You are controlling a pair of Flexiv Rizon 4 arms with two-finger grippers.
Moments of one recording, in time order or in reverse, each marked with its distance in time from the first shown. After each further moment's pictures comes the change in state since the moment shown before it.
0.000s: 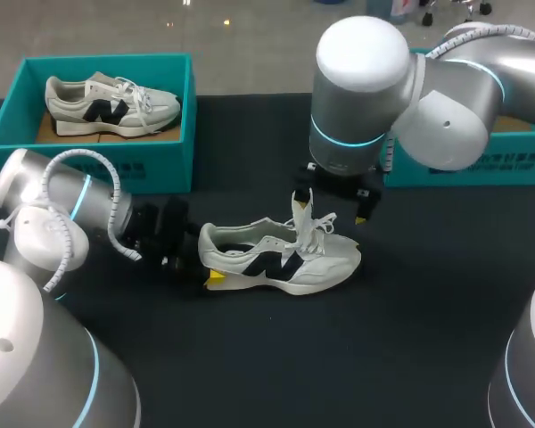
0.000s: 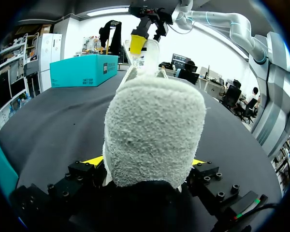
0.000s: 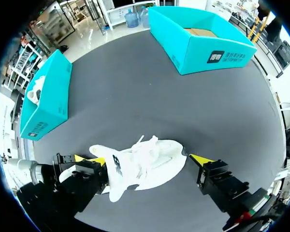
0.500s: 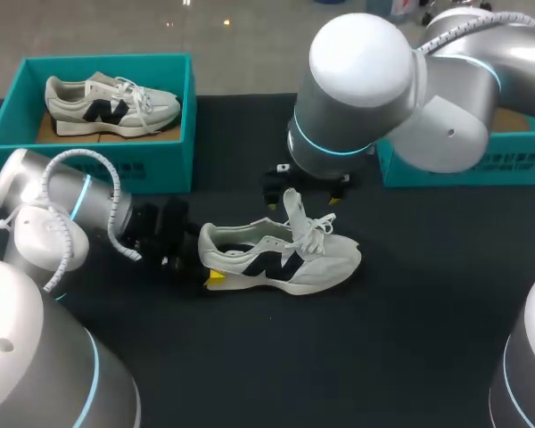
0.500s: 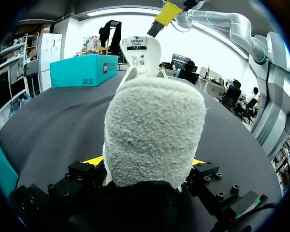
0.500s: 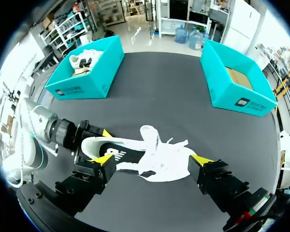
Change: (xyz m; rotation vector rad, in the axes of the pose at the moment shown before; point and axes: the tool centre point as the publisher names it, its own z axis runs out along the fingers) left arm 0.000 0.000 0.000 0.000 0.000 0.000; right arm 0.046 -0.023 -0.052 -0.103 0.118 -0.448
